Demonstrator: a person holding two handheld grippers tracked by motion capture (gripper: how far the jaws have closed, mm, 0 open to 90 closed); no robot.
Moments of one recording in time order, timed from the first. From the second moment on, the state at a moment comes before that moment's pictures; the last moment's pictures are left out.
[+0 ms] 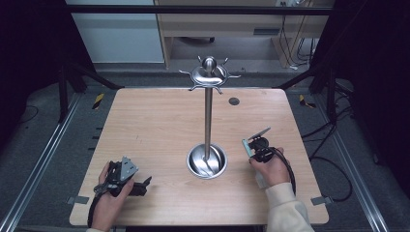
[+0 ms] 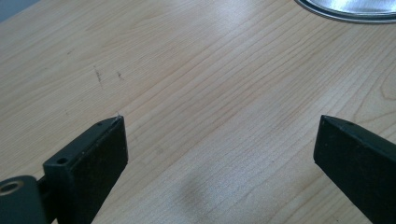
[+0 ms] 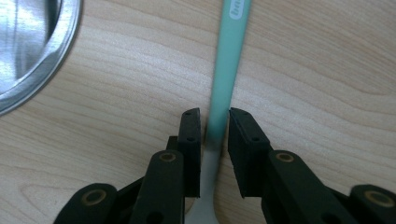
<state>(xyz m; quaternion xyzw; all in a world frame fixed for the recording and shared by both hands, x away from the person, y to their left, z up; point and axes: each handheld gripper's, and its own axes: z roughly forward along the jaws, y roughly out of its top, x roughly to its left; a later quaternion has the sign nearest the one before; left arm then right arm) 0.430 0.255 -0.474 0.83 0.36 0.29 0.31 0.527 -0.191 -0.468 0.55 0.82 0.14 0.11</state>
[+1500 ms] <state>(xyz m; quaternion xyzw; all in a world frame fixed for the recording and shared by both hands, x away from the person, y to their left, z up) 0.431 0.262 -0.474 0.82 0.38 0.30 0.31 0.531 -0.219 -0.354 0.52 0.77 0.32 0.18</state>
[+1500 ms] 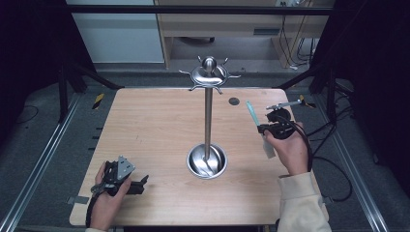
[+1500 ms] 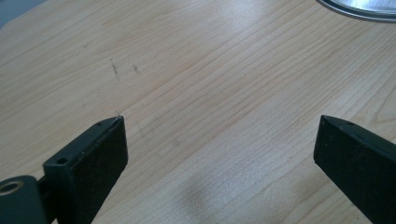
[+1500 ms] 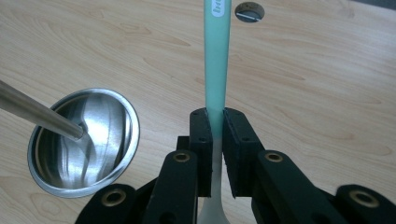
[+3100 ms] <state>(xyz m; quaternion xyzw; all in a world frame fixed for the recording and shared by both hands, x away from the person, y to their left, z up) 0.440 0.248 -0.472 0.83 0.35 0.29 0.32 0.436 -0.229 -0.269 0.41 0.71 0.51 0.25</state>
